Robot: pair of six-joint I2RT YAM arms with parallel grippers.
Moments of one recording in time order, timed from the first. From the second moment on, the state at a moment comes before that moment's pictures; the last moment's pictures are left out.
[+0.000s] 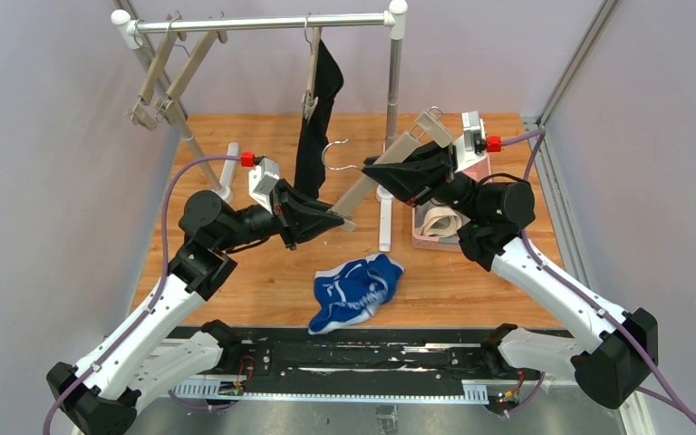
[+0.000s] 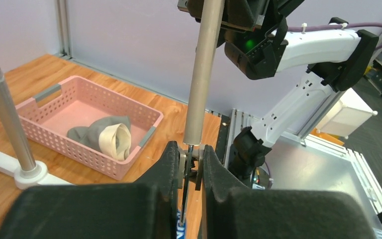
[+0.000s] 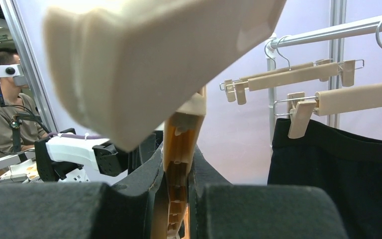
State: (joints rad) left arm -0.59 0.82 0.83 0.22 0.69 -0.42; right arm 0.65 1.13 0.96 0.92 -0.61 0.63
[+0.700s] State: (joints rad) left arm -0.59 0.91 0.95 0.25 0.71 -0.45; right arm 0.65 1.15 0.96 0.93 -0.61 0.62
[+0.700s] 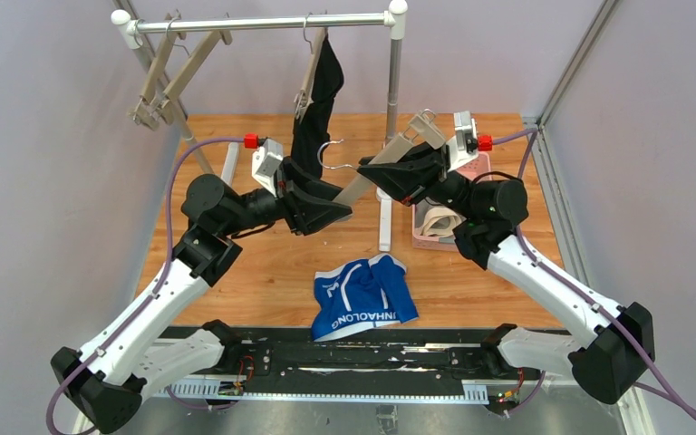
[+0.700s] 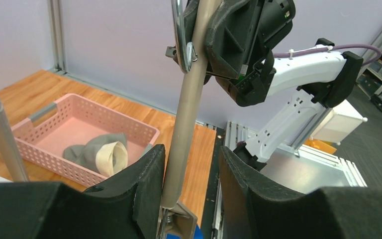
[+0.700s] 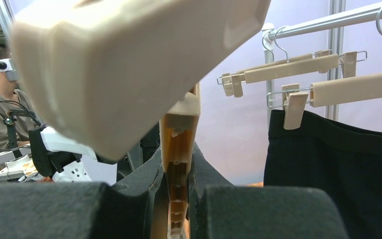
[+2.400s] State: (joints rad) left arm -0.59 0.63 1.35 -1.13 -0.27 -0.24; right arm 1.07 1.33 0.82 -0.25 -0.13 -0.04
